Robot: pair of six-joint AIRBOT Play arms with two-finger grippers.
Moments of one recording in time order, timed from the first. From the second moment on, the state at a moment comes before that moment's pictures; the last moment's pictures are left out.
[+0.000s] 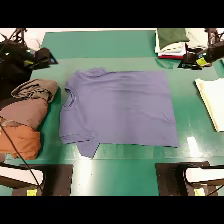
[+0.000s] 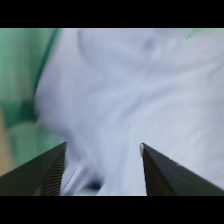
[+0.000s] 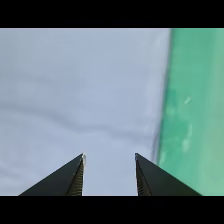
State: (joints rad) left arm 0.14 -1.56 1.77 1.13 -1.34 -1.50; right arm -0.18 -1.49 1.69 -1.23 1.36 1.44
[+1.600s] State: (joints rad) left arm 0.16 -0.89 0.45 1.02 -1.09 -1.47; right arm -0.12 -0.88 1.02 -1.10 1.36 1.42
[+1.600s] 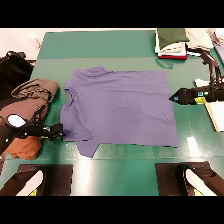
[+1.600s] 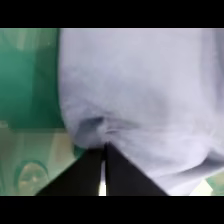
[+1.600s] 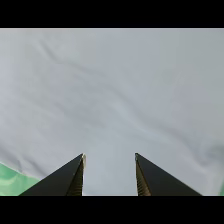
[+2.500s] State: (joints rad) left arm 0.16 -0.87 0.68 1.00 -1.13 -1.40; right arm -0.62 -0.98 0.46 -1.19 1.42 1.35
